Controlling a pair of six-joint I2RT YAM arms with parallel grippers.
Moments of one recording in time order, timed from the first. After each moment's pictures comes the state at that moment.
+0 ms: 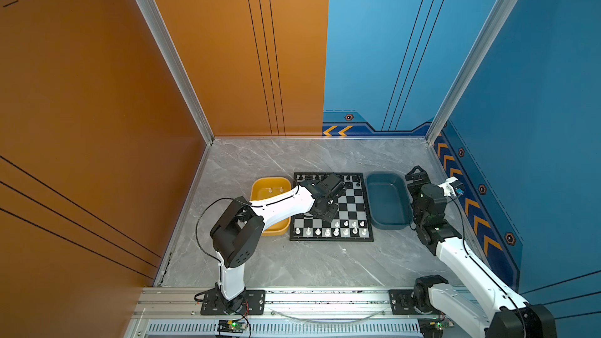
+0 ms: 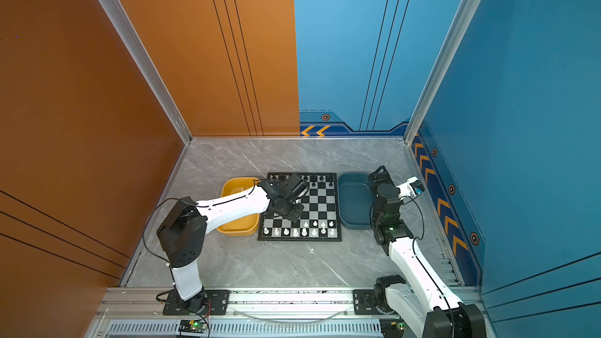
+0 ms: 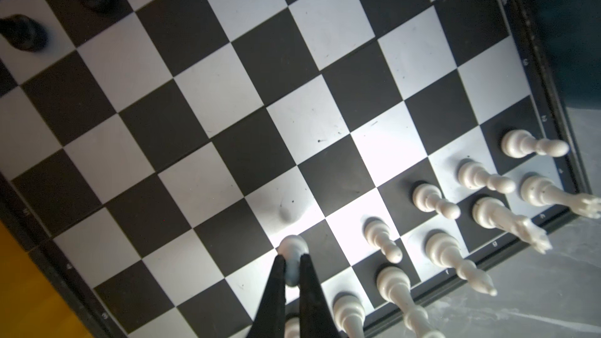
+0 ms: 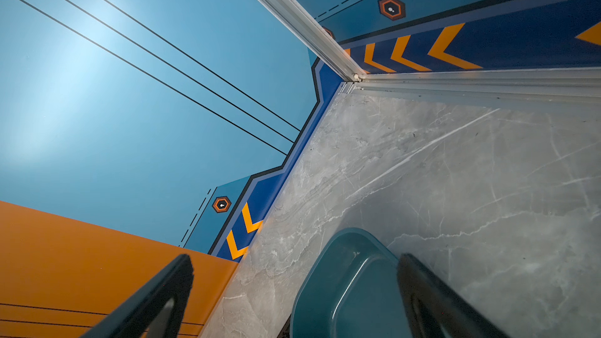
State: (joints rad) left arm -0.85 1.86 1.38 -0.74 -0.05 -0.34; right arm 0.15 0.95 0.50 0.21 0.49 1.03
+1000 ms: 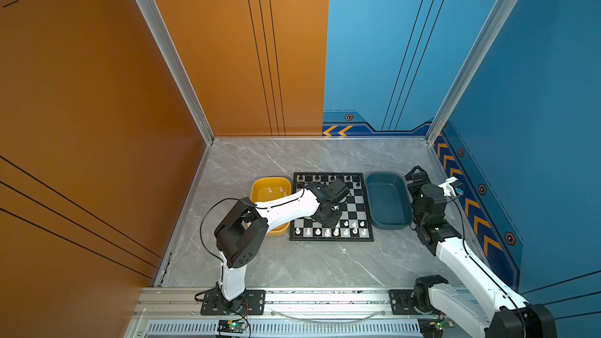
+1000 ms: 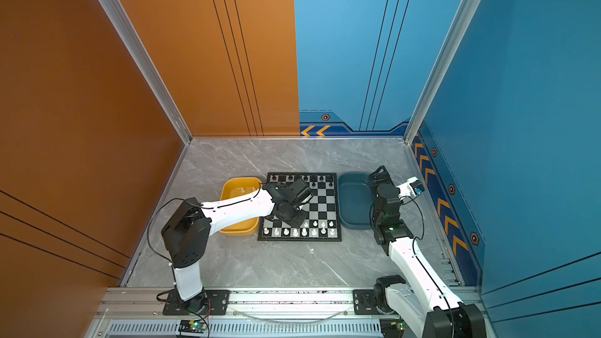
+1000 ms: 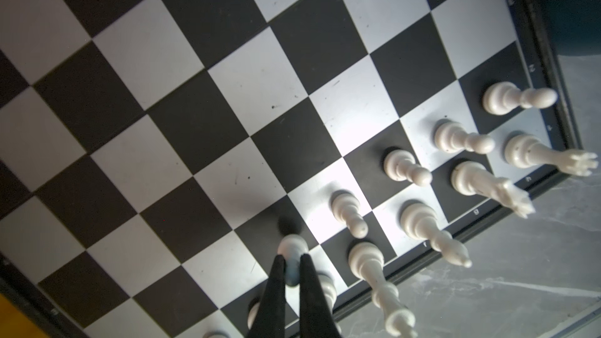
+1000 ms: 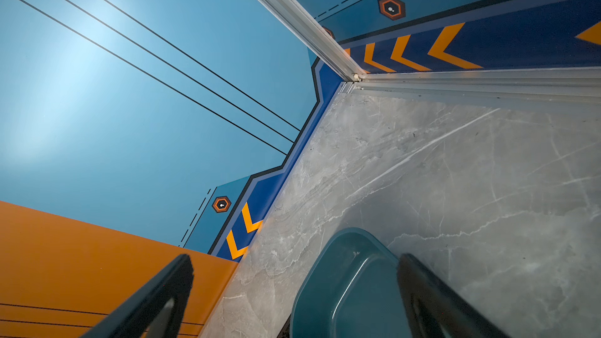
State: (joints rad) left arm -0.89 1.88 1.40 -0.79 -0.02 -0.34; right arm 0.15 0.95 0.50 0.21 0.49 1.03
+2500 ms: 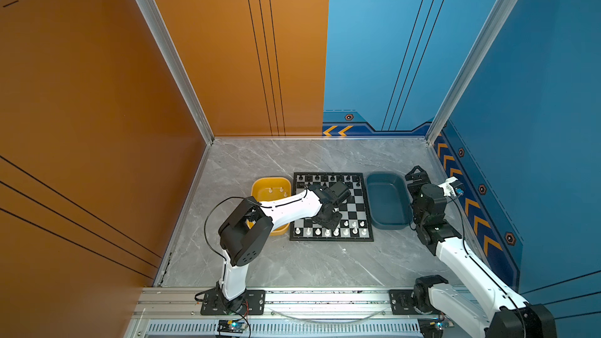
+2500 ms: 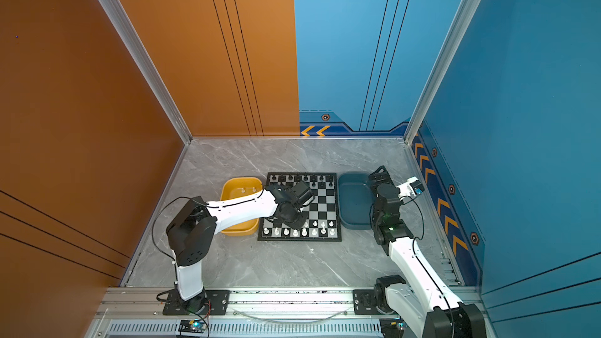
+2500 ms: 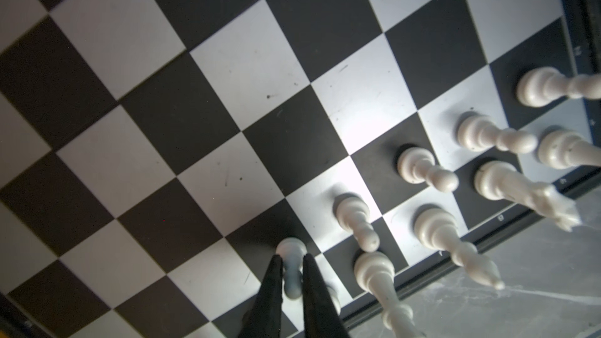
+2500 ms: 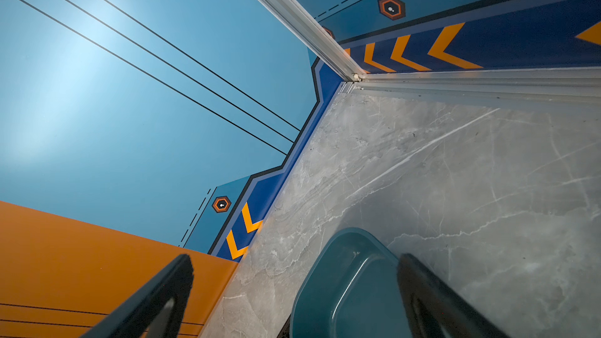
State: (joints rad) left arm -0.90 1.92 1.40 -0.80 -0.02 -0.35; right arm 0.15 0.95 0.50 0.21 0.49 1.03
